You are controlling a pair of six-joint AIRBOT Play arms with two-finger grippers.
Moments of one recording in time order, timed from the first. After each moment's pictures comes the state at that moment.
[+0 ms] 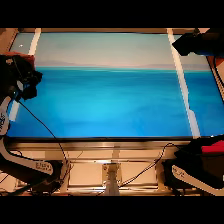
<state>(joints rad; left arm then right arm) 0.35 -1.71 1.24 1.67 -0.24 -1.59 0.00 -1.19 1.70 -1.23 1.19 1.37</state>
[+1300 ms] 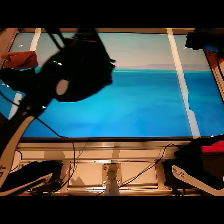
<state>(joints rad) -0.58 -1.26 1.24 1.66 0.04 -1.92 -0.04 -1.18 1.70 -1.41 1.08 1.38</state>
